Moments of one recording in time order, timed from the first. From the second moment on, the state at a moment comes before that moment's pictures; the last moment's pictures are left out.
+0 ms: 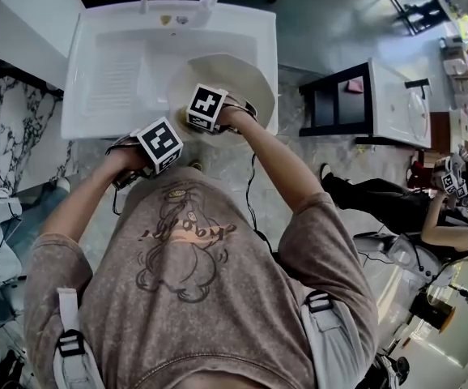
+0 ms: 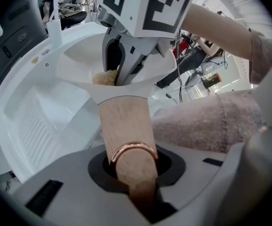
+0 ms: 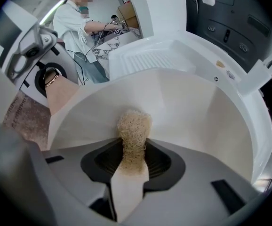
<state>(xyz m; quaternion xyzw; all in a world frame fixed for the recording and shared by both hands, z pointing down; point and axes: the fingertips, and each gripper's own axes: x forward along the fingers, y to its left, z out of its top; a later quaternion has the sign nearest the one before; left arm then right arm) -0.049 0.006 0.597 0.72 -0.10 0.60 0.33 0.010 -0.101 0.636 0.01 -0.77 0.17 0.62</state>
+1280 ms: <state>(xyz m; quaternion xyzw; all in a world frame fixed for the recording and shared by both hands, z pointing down) -0.041 0.008 0.593 0.73 -0.08 0.59 0.34 0.029 -0.178 0.669 0.12 -0.74 0.17 0.64</state>
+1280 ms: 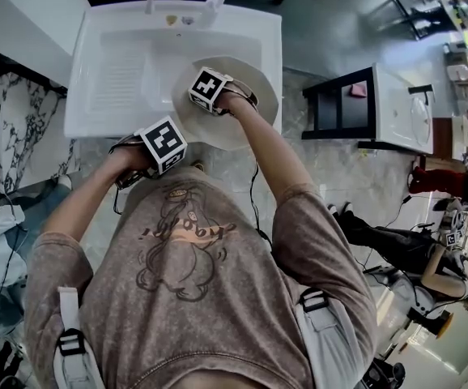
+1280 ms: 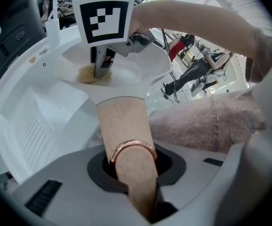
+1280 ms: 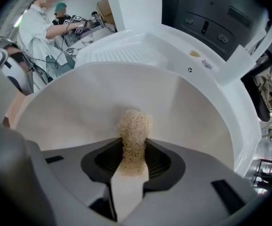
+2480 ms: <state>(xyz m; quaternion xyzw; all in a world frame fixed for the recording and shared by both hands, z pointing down) -0.043 0.009 0.589 0.73 -0.09 0.58 0.35 0.131 -0.187 0.669 0.18 -0.69 0.22 0.66</state>
